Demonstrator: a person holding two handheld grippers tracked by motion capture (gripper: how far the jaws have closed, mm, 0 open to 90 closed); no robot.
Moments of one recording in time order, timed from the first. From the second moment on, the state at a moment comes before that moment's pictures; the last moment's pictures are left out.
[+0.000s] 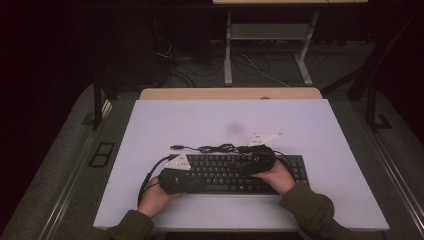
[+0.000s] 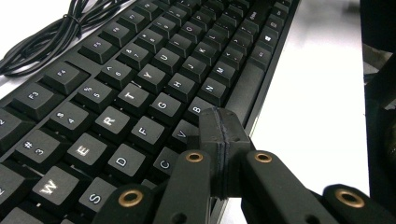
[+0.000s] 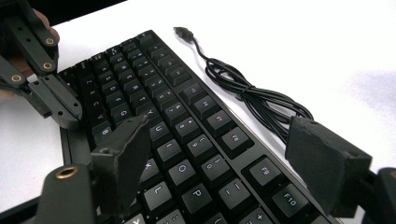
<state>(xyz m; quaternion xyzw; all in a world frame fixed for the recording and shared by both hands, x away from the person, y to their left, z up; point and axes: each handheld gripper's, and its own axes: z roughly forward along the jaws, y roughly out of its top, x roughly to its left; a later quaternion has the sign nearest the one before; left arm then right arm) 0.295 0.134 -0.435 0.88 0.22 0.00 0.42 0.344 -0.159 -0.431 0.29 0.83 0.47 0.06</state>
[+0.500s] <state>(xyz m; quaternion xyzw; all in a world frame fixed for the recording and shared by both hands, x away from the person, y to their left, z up) 0.295 0.133 -0.438 0.88 0.22 0.00 0.41 0.344 -0.159 -0.431 0.29 0.83 0.47 0.06</state>
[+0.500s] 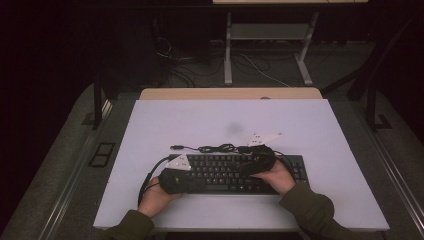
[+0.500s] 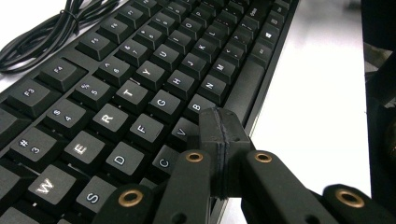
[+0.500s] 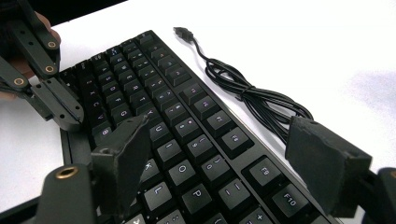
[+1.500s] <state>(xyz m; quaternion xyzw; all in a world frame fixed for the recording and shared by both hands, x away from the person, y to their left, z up) 0.296 0.142 -0.430 0.86 0.25 0.01 0.44 0.344 -0.160 -0.430 0.29 0.83 0.48 0.06</state>
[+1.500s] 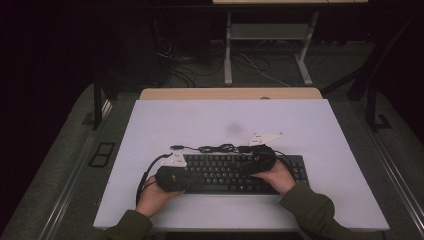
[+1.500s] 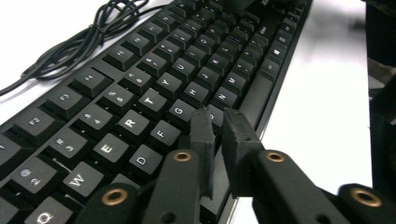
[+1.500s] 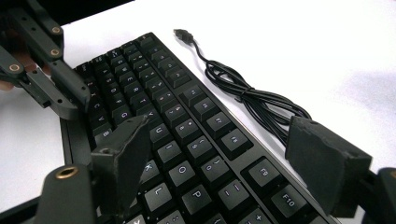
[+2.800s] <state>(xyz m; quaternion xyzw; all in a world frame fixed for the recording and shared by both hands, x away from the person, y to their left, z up) 0.302 0.137 -0.435 0.84 0.28 0.05 0.45 0.330 -0.188 -0.420 0.25 0.85 0.47 -0.01</state>
